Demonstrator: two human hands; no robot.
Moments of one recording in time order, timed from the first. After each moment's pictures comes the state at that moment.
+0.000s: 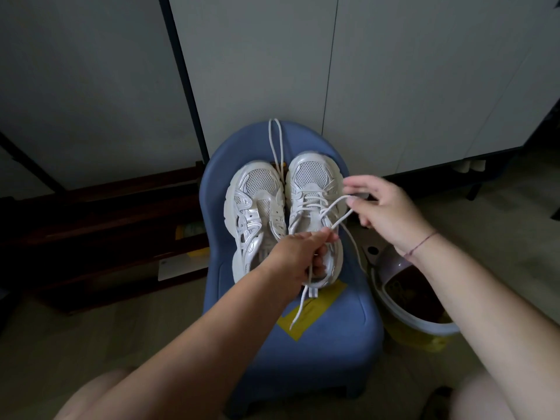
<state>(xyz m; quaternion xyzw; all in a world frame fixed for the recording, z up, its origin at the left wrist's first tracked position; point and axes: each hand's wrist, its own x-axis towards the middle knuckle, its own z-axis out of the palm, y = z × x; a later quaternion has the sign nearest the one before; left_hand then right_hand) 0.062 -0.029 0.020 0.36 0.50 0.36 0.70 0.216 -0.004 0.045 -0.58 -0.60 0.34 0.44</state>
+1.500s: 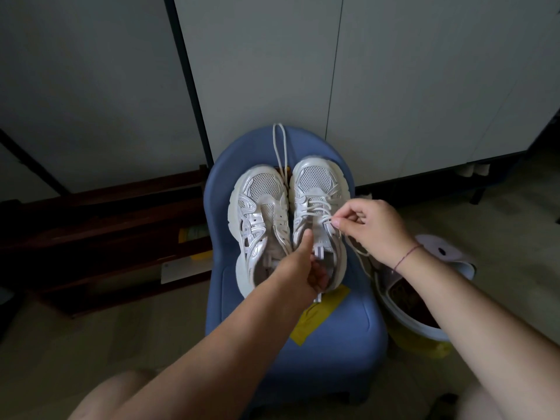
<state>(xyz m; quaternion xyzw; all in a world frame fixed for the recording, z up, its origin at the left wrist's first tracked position) 0.070 -0.023 0.003 0.11 0.54 0.40 0.73 0.203 -0.002 0.030 -0.56 -0.69 0.24 0.39</state>
